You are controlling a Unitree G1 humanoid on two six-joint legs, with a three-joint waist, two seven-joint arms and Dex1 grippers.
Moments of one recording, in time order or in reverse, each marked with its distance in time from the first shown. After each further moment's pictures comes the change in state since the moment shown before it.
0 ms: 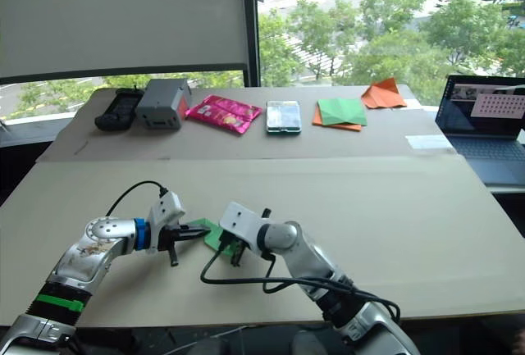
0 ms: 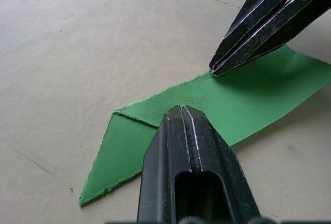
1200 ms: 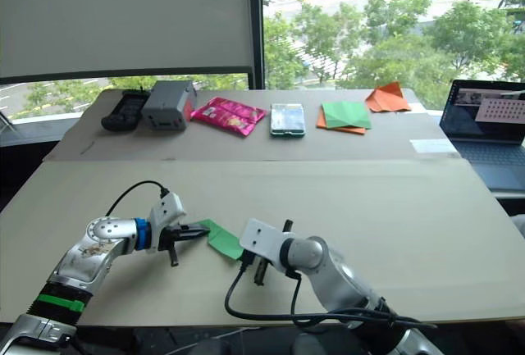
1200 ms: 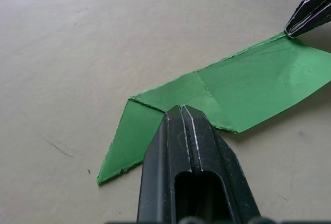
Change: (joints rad) left arm -0.007 -0.004 -0.011 0.005 0.032 -0.016 0.012; right arm 0.123 -0.213 0.016 -0.330 -0.026 0.175 0.043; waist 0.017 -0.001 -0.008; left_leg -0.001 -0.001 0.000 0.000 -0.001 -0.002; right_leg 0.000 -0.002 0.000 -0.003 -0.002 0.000
